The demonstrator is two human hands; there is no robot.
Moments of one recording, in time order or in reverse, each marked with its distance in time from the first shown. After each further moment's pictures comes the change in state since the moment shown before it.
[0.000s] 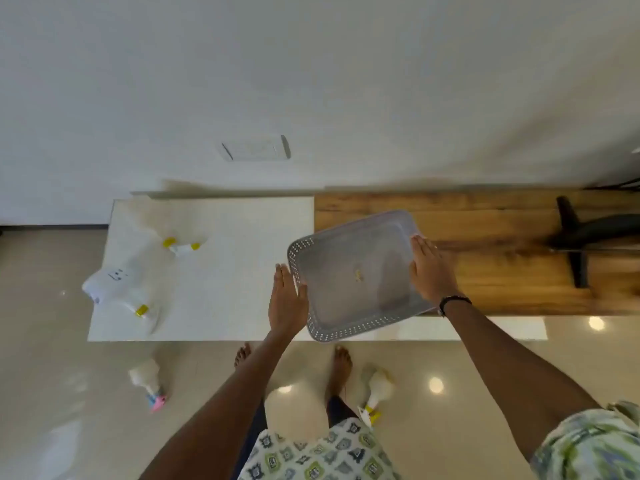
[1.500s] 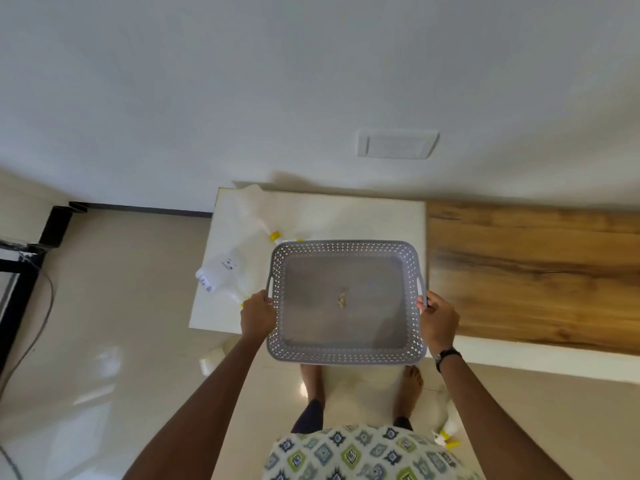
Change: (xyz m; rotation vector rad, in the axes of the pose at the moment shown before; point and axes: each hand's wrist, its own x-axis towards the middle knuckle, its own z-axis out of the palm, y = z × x) left_hand 0.058 -0.246 -0.192 -0.052 0.148 -0.305; right_hand -0.018 -0.278 0.109 0.712 0.239 0.520
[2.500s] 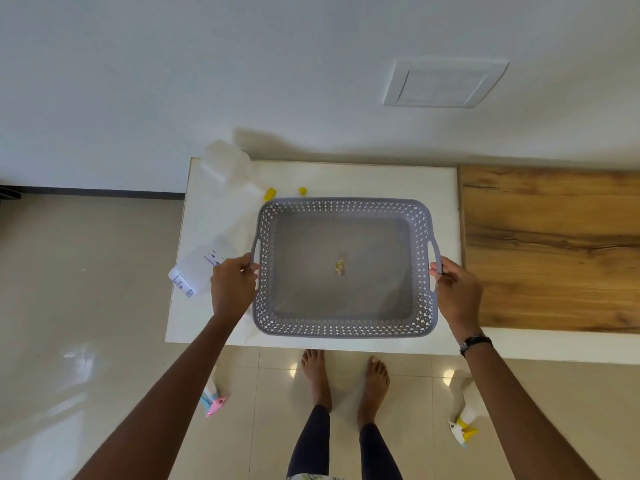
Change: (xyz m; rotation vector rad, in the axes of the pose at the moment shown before) left_hand 0.123 -0.042 0.002 -0.031 0.129 0.325; right_hand 0.036 0.008 0.079 -0.055 0.098 -0.237
